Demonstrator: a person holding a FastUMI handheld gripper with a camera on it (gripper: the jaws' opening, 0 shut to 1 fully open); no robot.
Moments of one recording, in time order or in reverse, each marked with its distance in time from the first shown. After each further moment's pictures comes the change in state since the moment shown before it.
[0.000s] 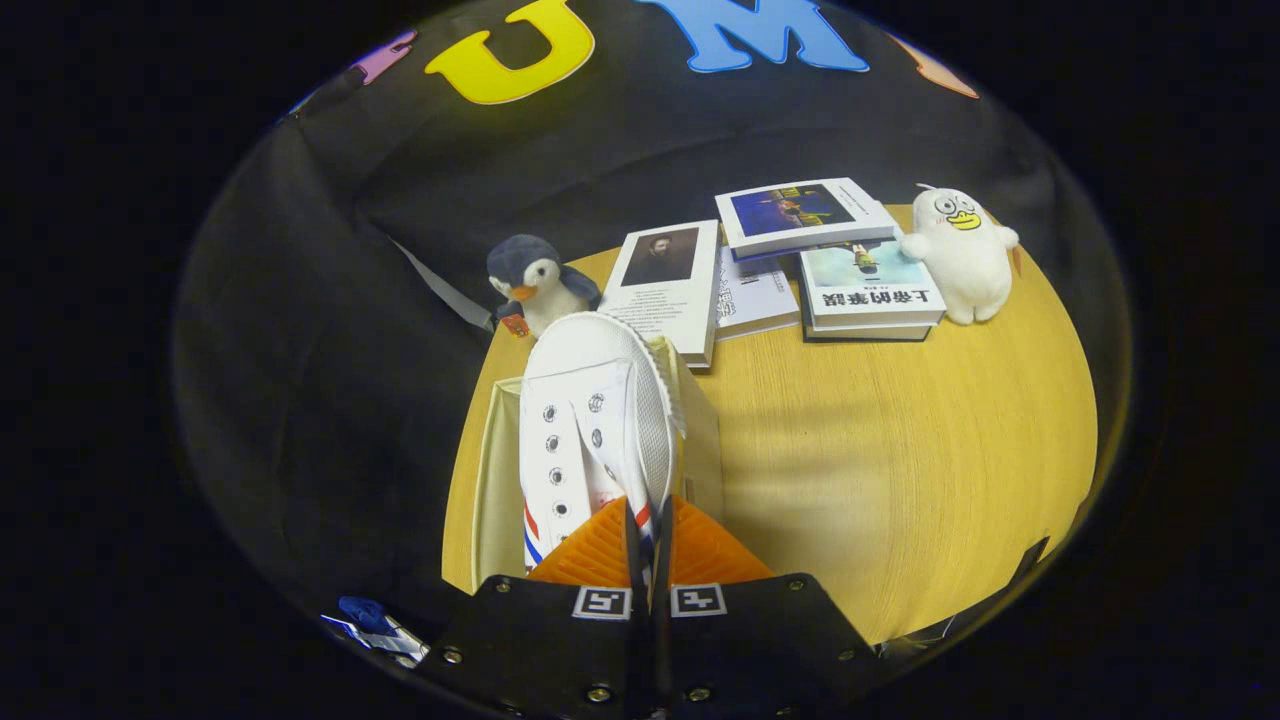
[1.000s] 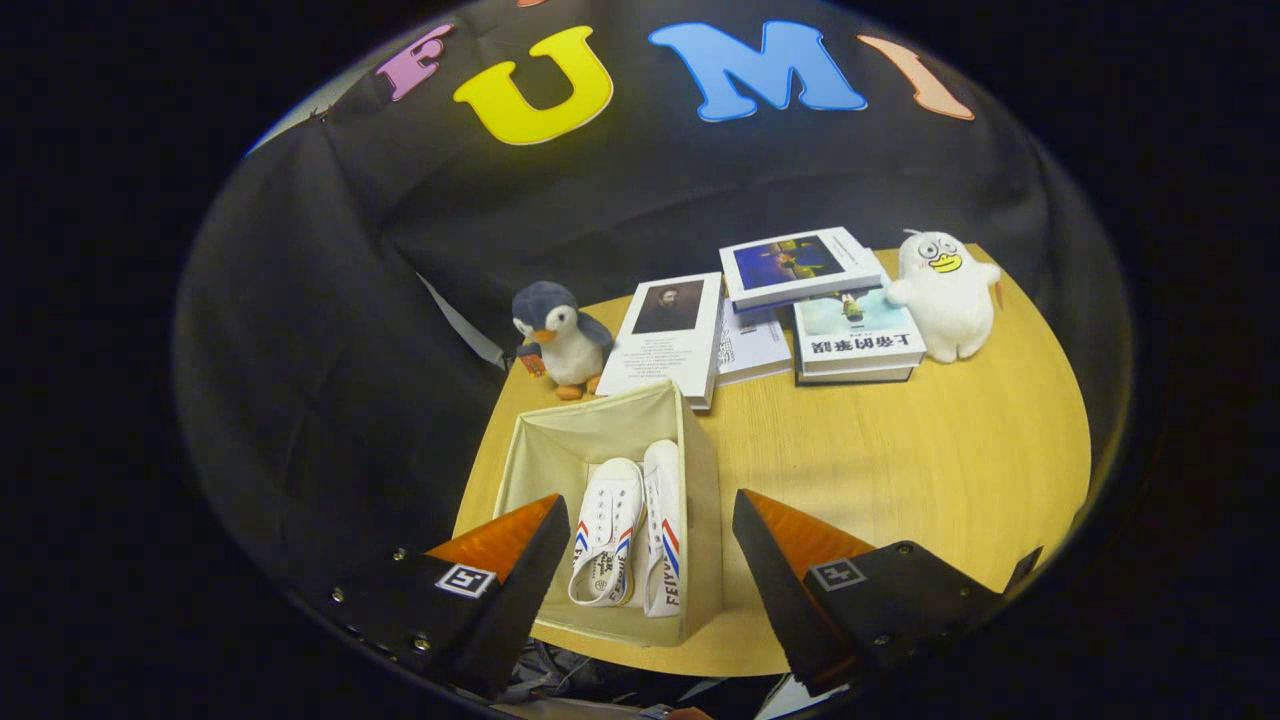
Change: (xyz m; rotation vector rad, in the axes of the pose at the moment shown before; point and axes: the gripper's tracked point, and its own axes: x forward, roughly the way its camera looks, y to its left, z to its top) arm -0.061 -0.007 0.021 -0.040 -0.197 0.009
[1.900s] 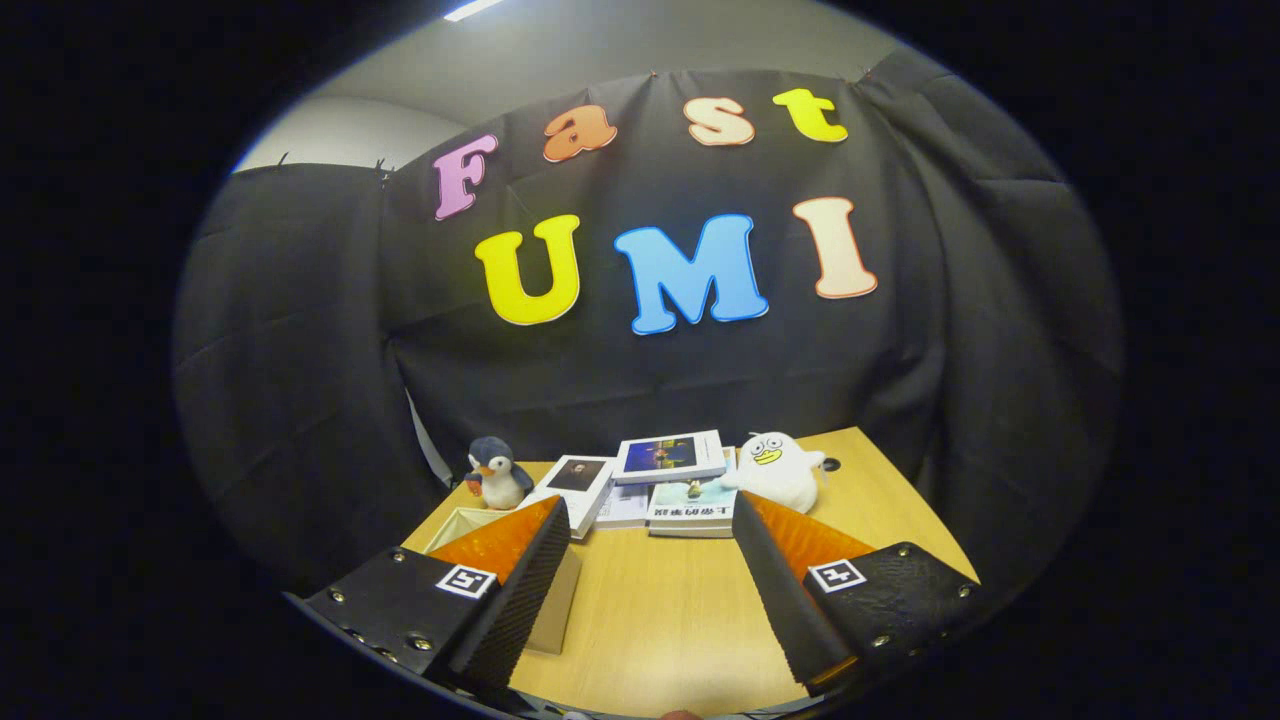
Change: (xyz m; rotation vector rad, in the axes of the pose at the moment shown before) arm -0.206 -0.127 0.052 -0.176 -0.568 -0.147
